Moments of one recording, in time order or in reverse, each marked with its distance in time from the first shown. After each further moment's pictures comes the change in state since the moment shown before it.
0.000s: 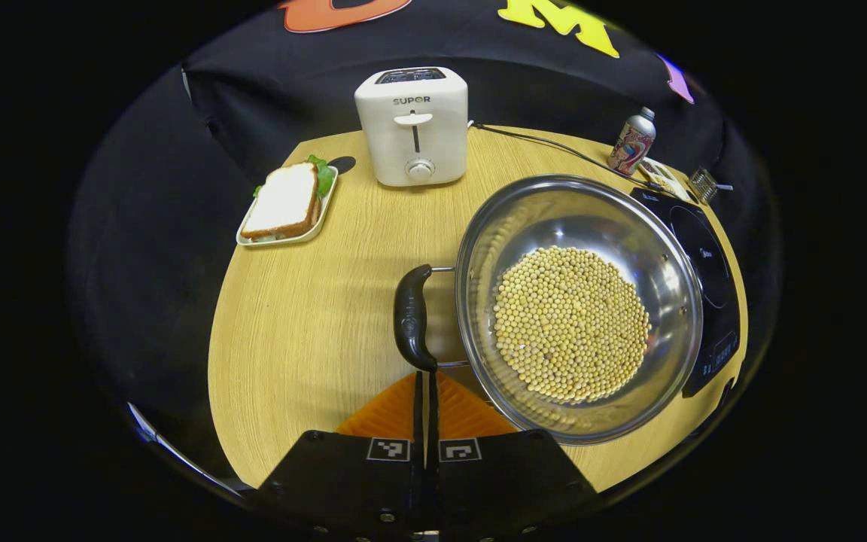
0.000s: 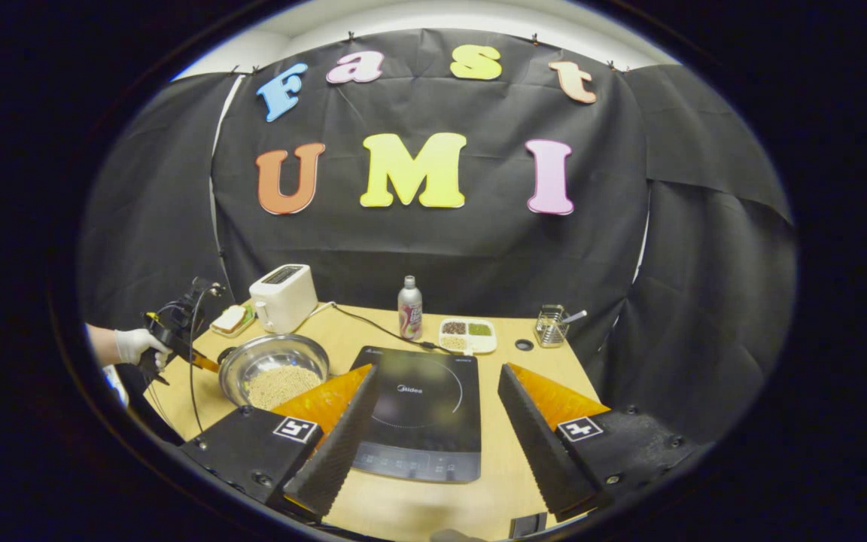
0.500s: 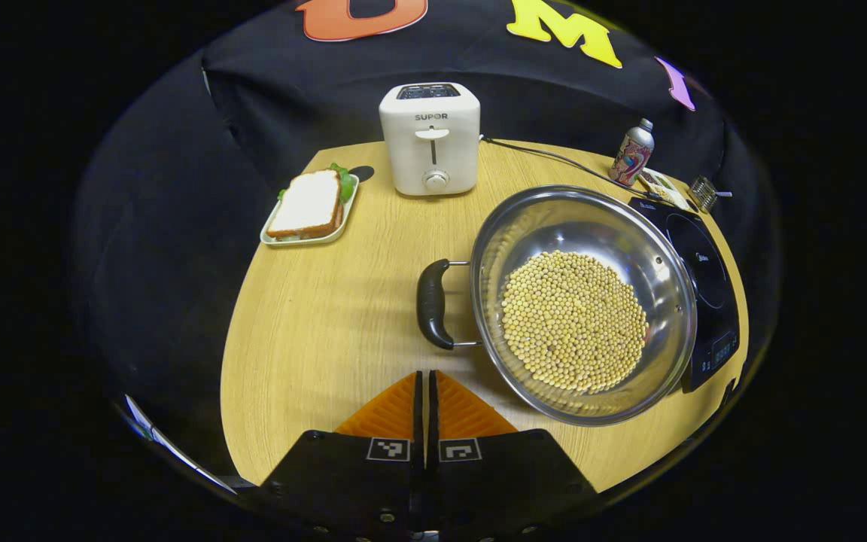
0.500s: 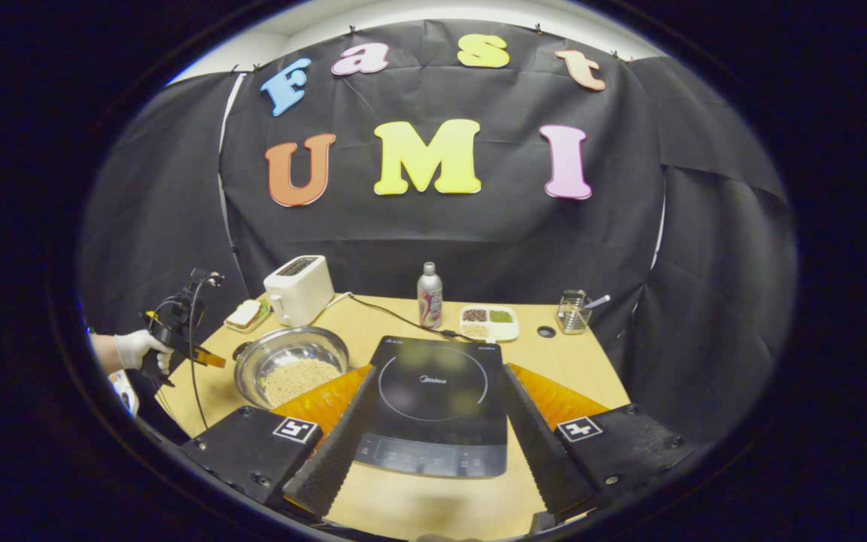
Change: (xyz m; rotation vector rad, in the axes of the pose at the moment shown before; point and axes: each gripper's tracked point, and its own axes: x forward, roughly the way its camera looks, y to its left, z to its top) left arm -0.026 0.017 -0.012 -0.026 -0.073 0.047; right arm 0.020 0.035 -0.021 0.034 0.066 0.075
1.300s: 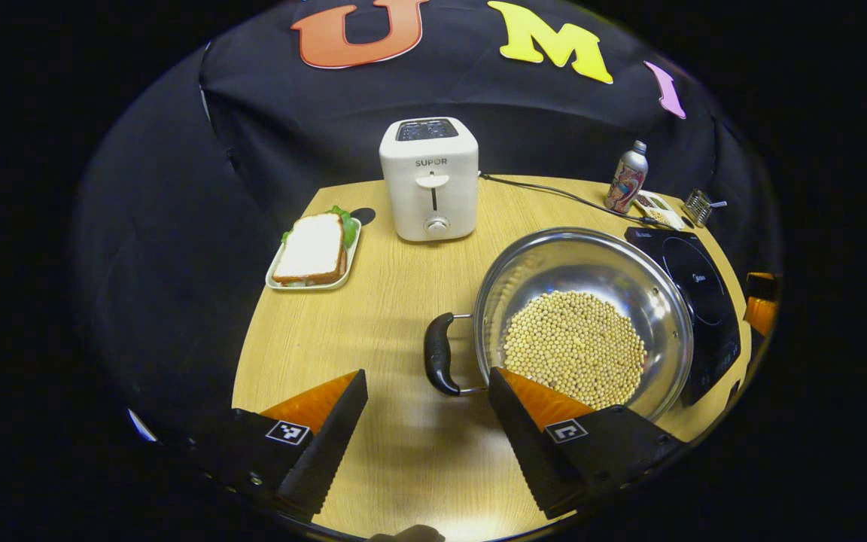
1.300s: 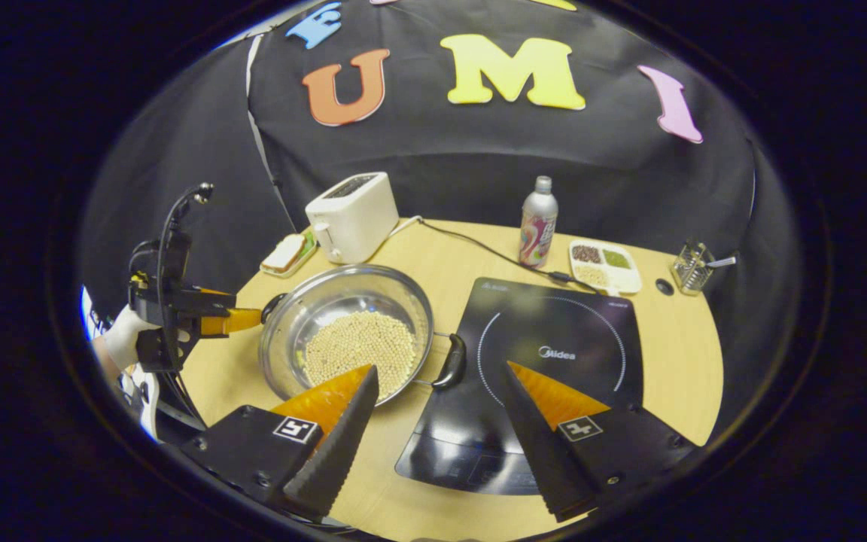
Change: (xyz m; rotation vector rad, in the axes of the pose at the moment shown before) left arm 0.015 -0.009 0.047 0.024 -0.114 -0.028; right arm 0.147 0.123 -0.070 -0.054 0.344 0.194
